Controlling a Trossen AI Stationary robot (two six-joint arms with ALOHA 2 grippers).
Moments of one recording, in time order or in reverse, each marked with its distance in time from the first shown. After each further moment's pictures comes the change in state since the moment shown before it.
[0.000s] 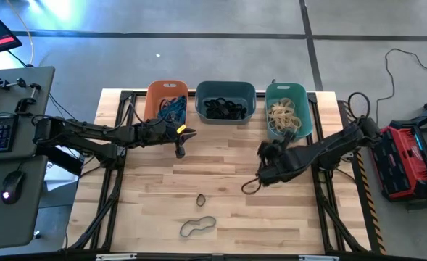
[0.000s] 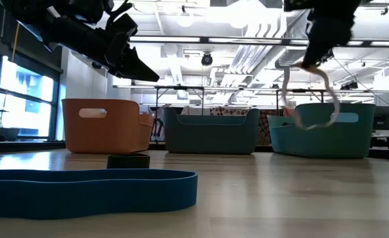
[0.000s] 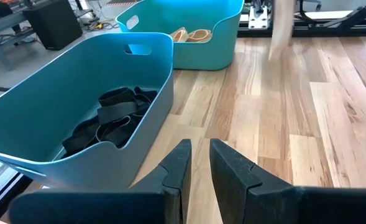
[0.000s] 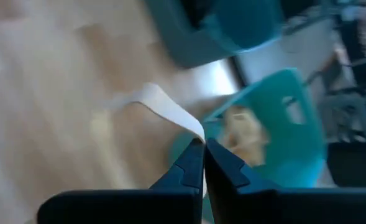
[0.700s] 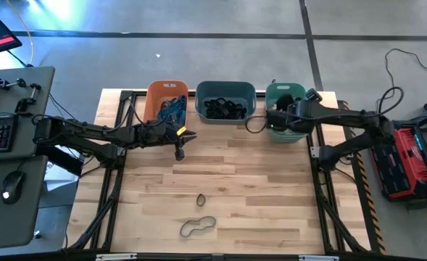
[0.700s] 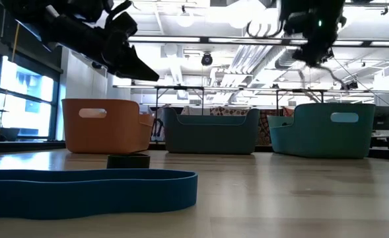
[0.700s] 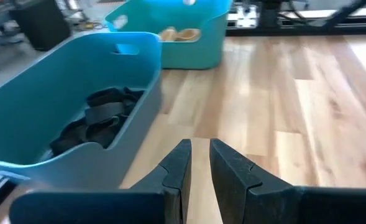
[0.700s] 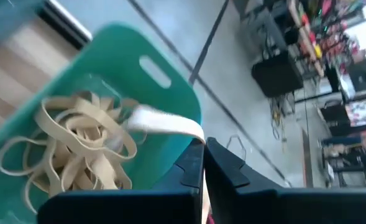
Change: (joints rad) left arm -0.017 0.000 0.000 -0.006 0.020 -0.003; right arm -0.582 -0.206 -0.036 -0.055 0.233 -0.177
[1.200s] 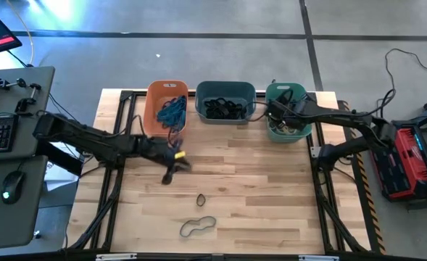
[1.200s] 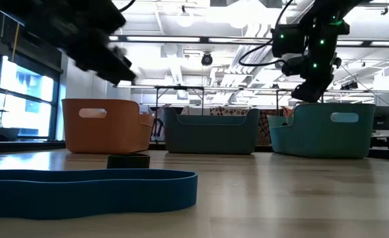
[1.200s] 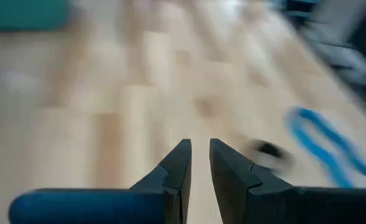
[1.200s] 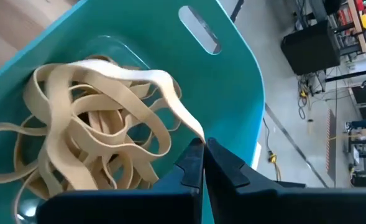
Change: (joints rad) left arm -0.201 0.000 0.000 -0.157 0.276 -0.073; right arm -0.263 -0.012 -0.307 0.526 -0.166 -0.349
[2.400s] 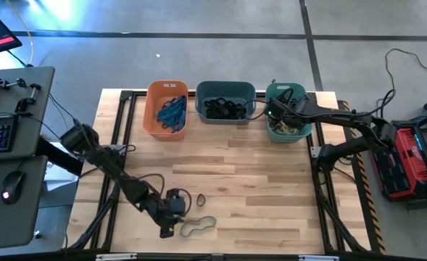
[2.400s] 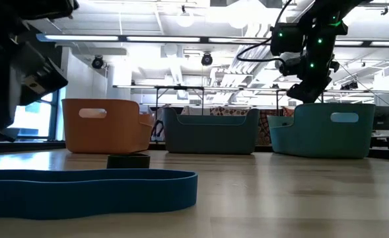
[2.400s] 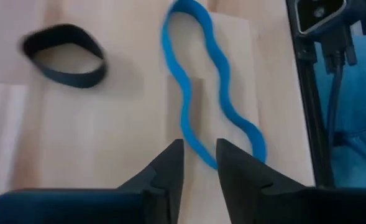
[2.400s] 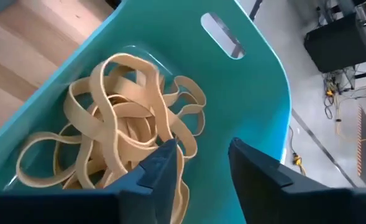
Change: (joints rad) left arm -0.623 0.475 0.330 -0.227 -0.297 -0.711; right arm -0.009 0.000 -0.002 0.055 -0.076 0.006
